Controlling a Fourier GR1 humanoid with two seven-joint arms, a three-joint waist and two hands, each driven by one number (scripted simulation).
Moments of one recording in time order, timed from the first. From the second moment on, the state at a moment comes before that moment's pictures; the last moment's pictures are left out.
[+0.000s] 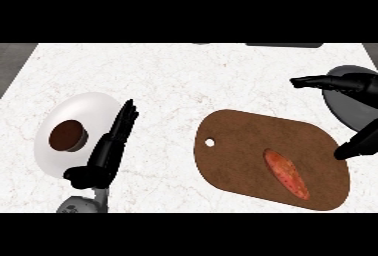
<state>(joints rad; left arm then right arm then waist) -0.08 0.14 -0.26 -1.51 0.11 0.12 -0.15 -0.57 -0.83 0.30 -1.26 -0.22 0.75 -0.50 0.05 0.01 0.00</state>
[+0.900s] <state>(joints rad) -0.05 0.15 -0.24 -1.56 0.10 0.12 -0.13 -0.63 -0.84 0.74 -1.38 0.42 0.47 -0.70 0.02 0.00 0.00</state>
